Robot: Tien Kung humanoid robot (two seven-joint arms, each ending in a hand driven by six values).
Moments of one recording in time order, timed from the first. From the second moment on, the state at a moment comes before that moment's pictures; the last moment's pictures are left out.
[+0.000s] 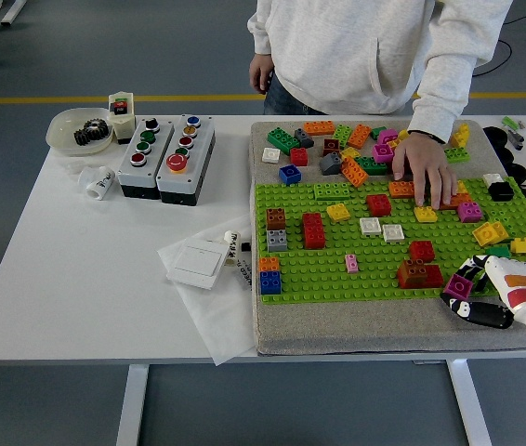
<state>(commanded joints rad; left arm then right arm) 0.01 0.09 -1.02 -0.18 0.99 0.26 0.14 0.09 -0.49 1.01 1.27 -1.95 -0.40 0.04</state>
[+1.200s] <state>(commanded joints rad) 0.00 0.09 -1.01 -0.18 0.99 0.26 0.14 0.24 -0.50 1.02 1.33 -1.55 -0.51 0.09</state>
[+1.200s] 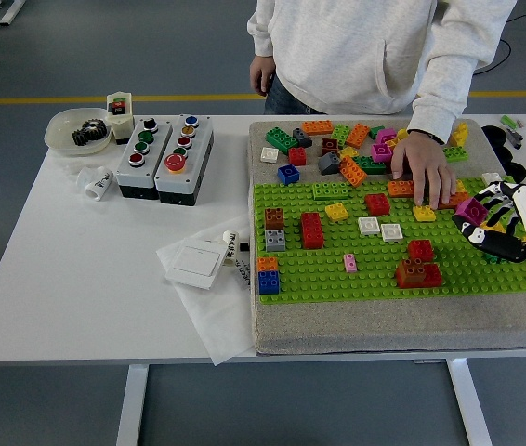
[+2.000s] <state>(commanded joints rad) -0.01 0.09 -0.99 -0.18 0.96 0.26 0.14 0.43 -0.50 0.88 1.31 -0.53 -0.42 0.05</state>
